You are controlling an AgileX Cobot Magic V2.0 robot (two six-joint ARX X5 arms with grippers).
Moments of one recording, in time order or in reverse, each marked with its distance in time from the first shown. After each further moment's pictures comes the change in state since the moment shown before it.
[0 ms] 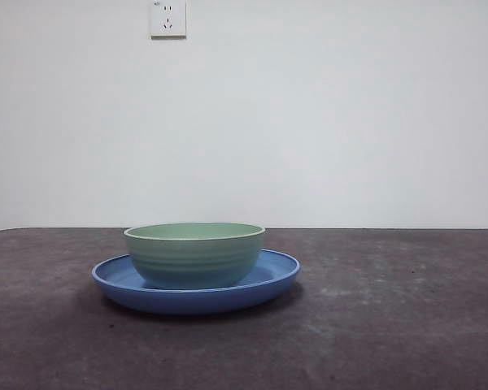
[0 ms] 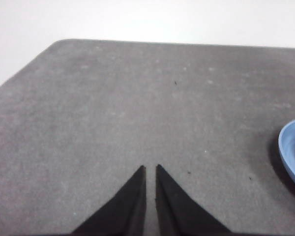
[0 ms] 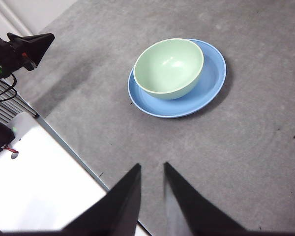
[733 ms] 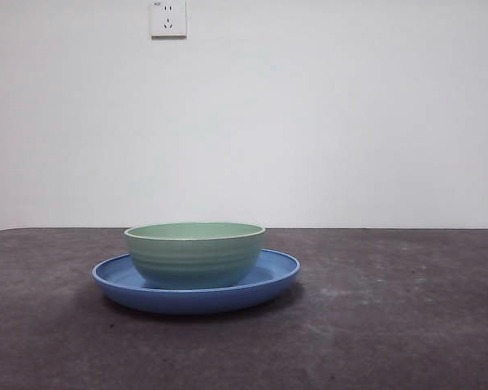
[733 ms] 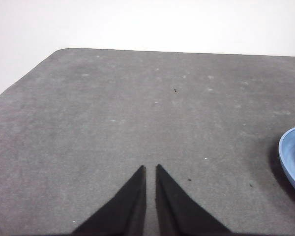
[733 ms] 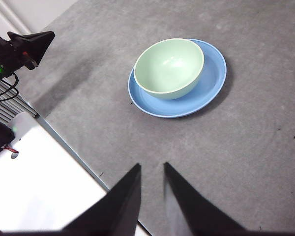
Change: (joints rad) left arm 0.000 0.000 -0.016 0.042 0.000 0.000; right arm 0.000 0.000 0.000 0.000 0.000 0.000
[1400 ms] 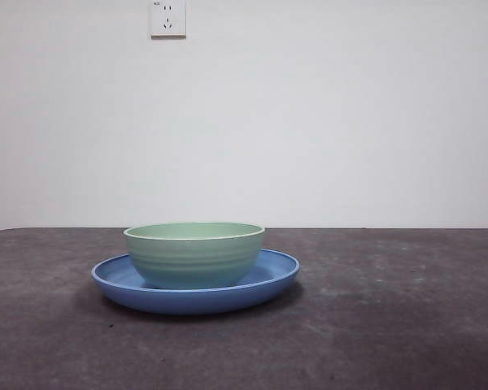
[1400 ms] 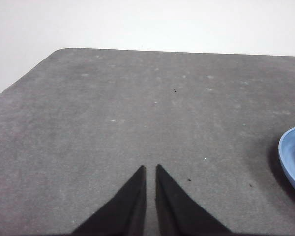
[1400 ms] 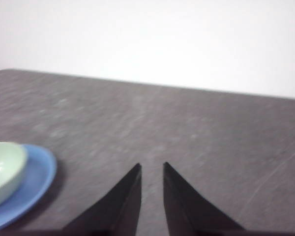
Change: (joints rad) left arm 0.000 0.000 0.000 0.000 0.000 0.000; right arm -0.563 -0.442 -0.635 0.708 0.056 -0.183
